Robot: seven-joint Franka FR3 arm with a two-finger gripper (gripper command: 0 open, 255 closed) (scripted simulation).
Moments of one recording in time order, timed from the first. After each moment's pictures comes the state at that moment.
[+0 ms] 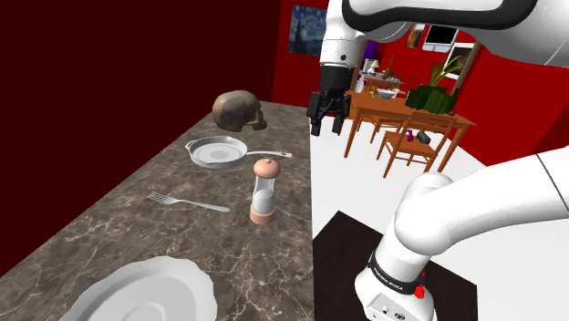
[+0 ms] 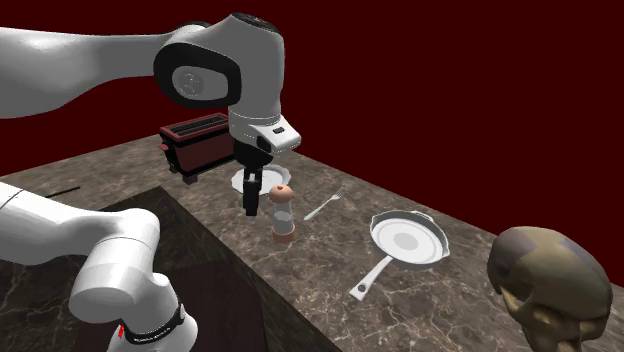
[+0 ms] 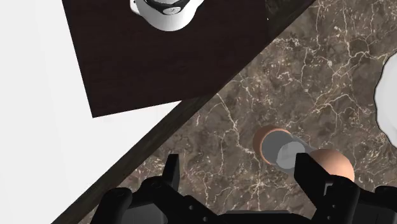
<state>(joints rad) -0.01 -0.78 -0.05 -2.37 0.10 1.46 0.13</state>
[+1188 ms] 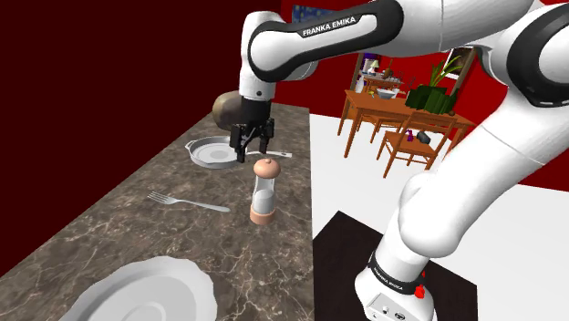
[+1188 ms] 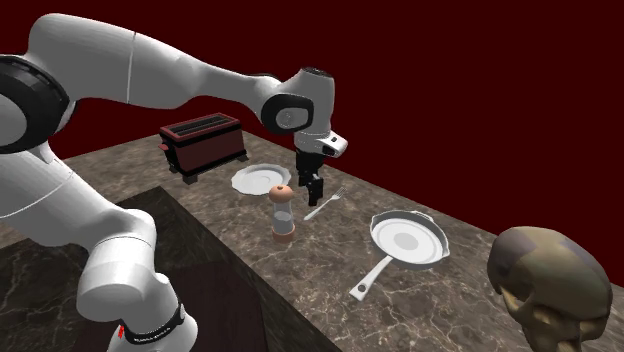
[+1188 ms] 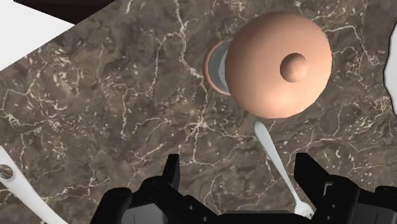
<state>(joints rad) 0.11 -0.31 0.11 -2.27 0.13 1.92 0.11</state>
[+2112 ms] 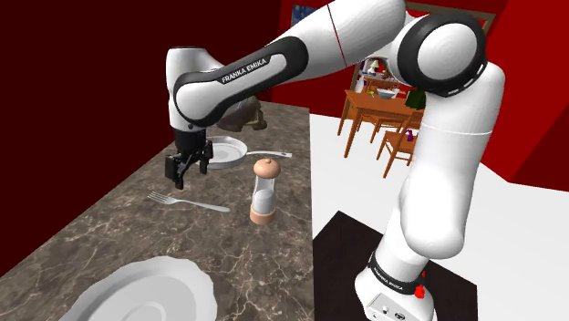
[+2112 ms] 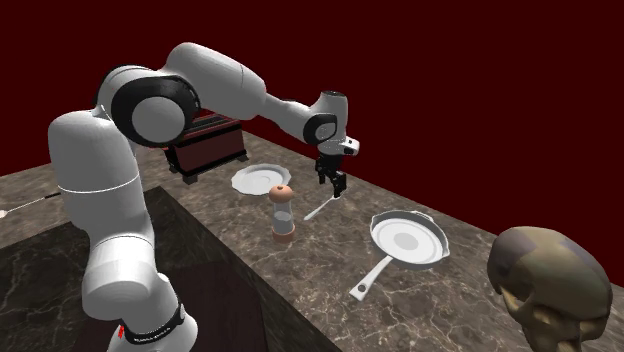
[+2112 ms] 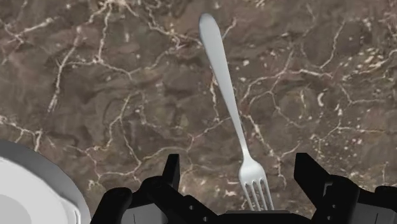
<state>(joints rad) 0.20 0.16 0.21 -1.97 0.00 2.15 0.16</state>
